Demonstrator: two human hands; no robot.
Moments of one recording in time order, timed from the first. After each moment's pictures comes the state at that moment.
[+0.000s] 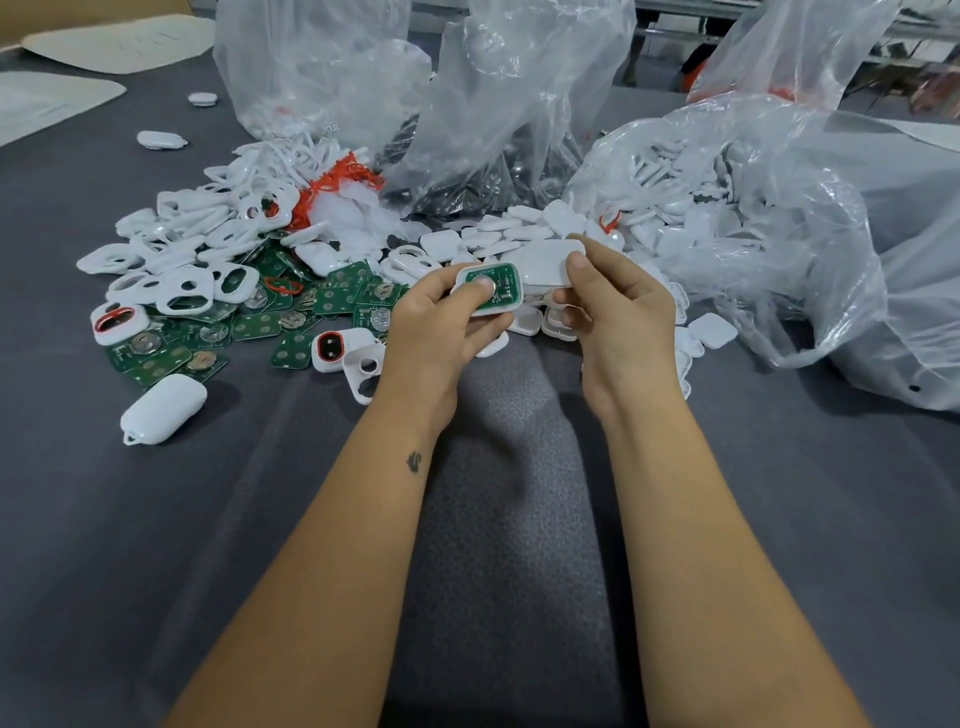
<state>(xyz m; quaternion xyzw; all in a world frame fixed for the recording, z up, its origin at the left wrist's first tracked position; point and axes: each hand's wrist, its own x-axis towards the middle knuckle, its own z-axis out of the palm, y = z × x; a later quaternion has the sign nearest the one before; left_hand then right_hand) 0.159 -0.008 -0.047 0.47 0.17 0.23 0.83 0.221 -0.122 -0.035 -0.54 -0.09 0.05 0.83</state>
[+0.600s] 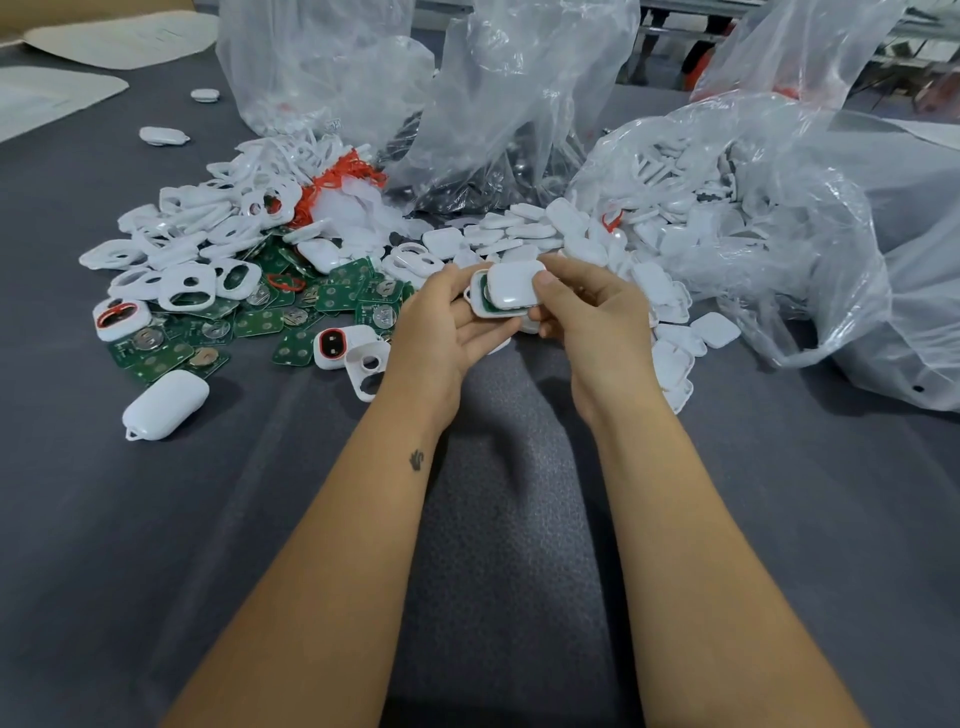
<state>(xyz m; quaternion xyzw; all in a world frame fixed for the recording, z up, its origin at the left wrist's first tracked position) 0.160 -0.009 -0.044 0.42 0.19 0.19 0.87 0.215 -0.114 -0.041 -0.63 -0.12 0.07 0.77</state>
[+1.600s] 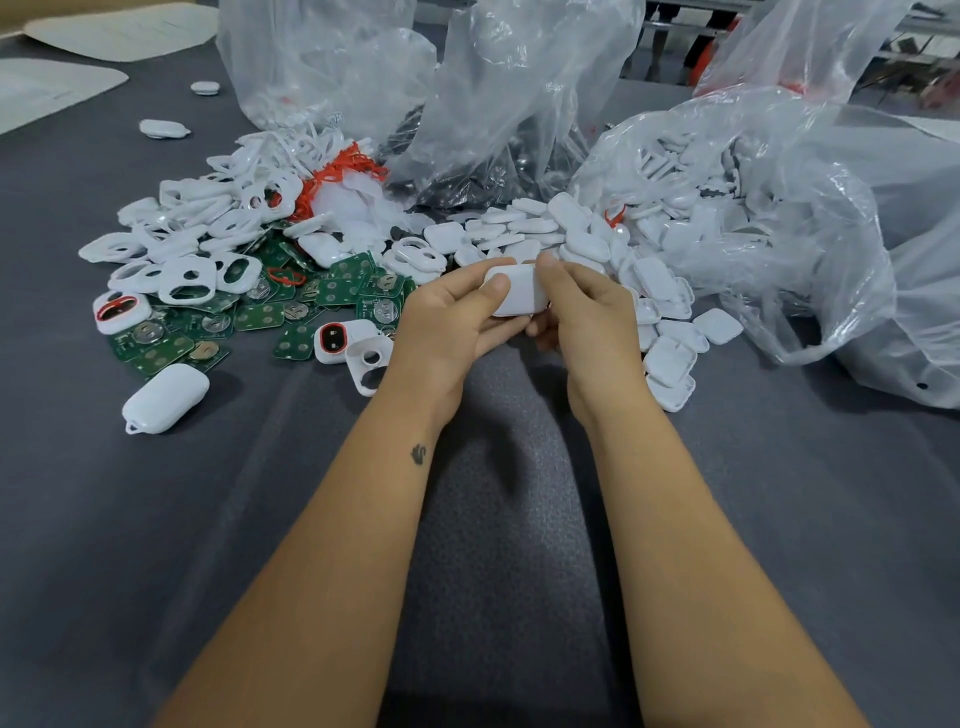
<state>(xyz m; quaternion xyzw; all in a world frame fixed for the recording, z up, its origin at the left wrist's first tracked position) 0.159 -0.009 -0.050 0.52 0.12 0.19 0.82 0.213 -0.111 -0.045 -0.66 -0.13 0.08 0.73</state>
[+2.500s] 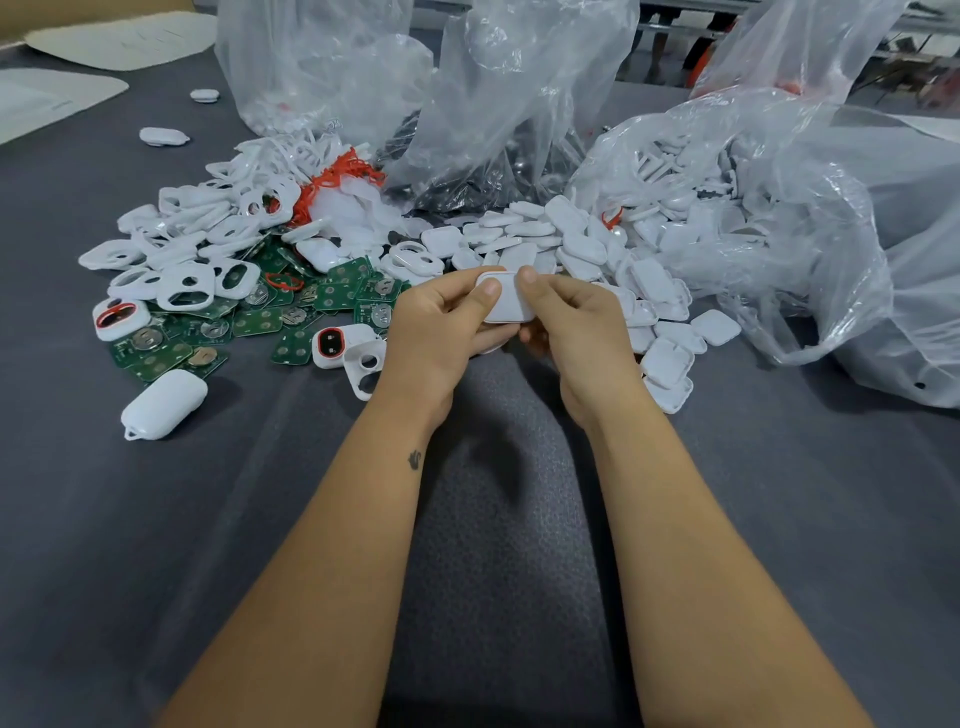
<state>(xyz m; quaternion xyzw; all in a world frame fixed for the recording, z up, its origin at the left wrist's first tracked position) 0.156 -0.007 -0.053 0.58 0.14 0.22 0.77 0.214 -0.113 -0.049 -0.66 -0.18 0.13 0.72</state>
